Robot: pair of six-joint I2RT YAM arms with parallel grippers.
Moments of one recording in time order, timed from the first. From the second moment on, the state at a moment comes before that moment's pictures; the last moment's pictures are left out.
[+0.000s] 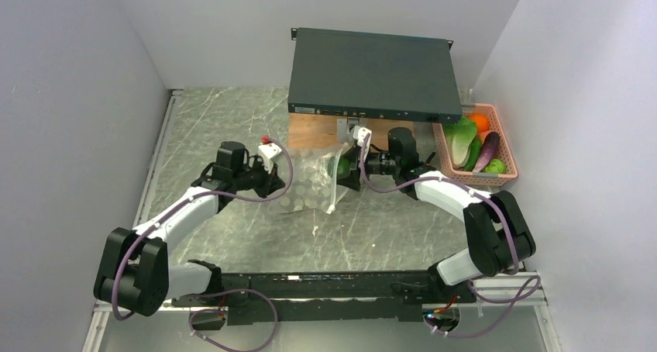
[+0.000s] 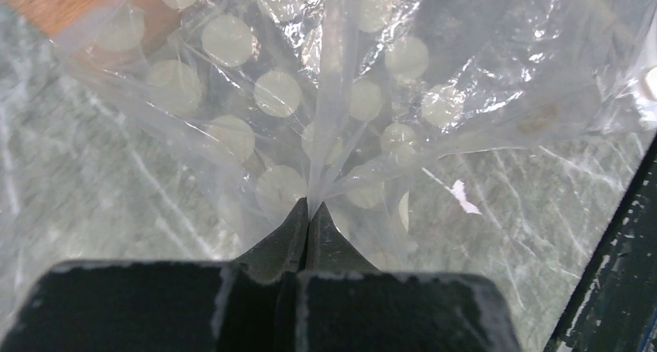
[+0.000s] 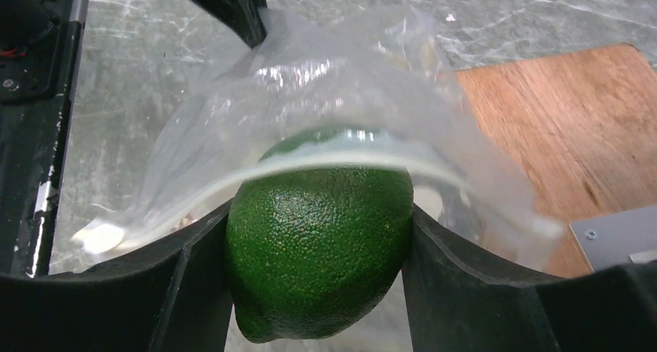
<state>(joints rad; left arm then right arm) -0.34 1.24 0.66 -0.07 0.60 0.23 0.42 1.47 0.76 0.33 -0.91 -0.28</state>
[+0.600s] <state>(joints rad) -0.15 1.19 0.66 -0.19 0.61 0.29 0.32 1.26 0.73 0.07 -0.93 -0.45</state>
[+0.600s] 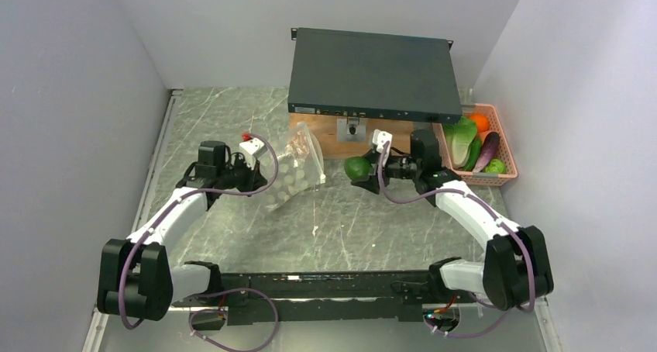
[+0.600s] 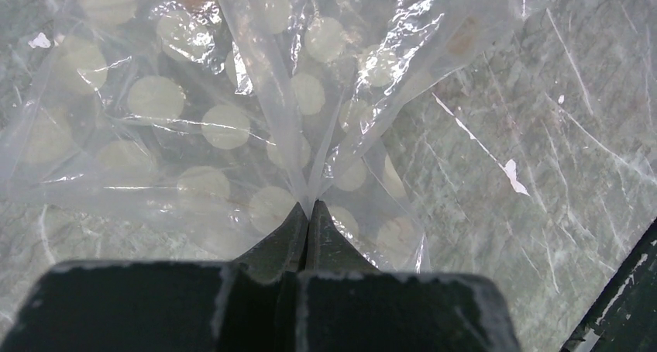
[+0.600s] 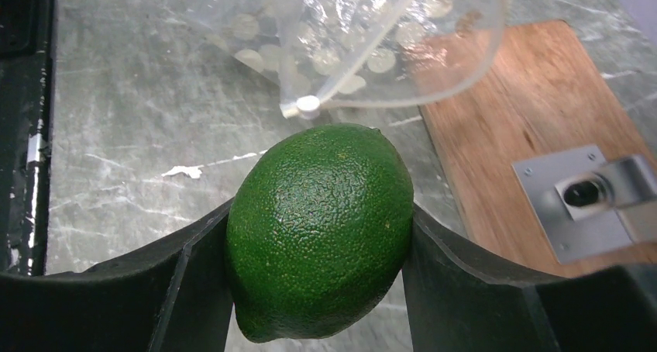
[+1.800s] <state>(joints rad) -0.10 1.05 0.70 -0.15 0.59 0.15 -0.55 1.01 0.72 -0.43 -0.85 -0.59</state>
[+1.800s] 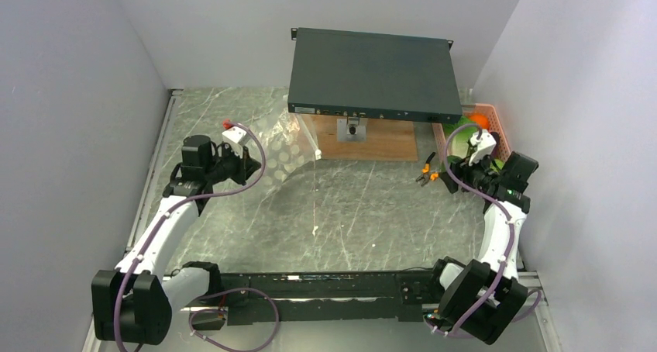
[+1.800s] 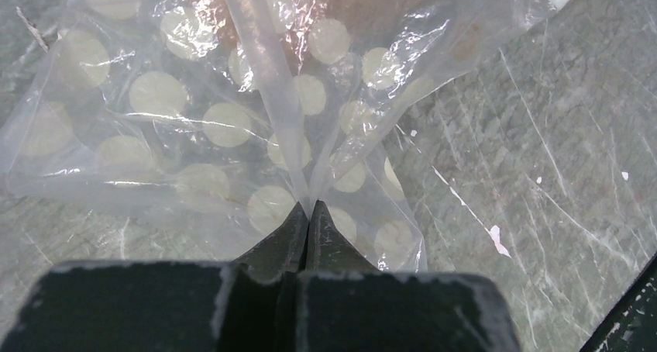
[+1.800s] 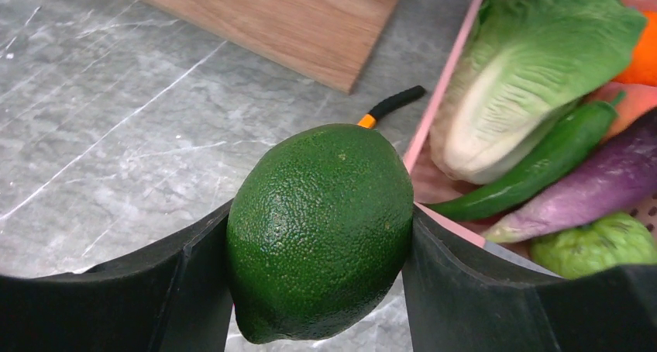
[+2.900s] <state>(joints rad) -0.09 0.96 0.67 -0.12 0.54 0.13 -0.63 1.50 1.16 -0.44 -0.65 -0.50</state>
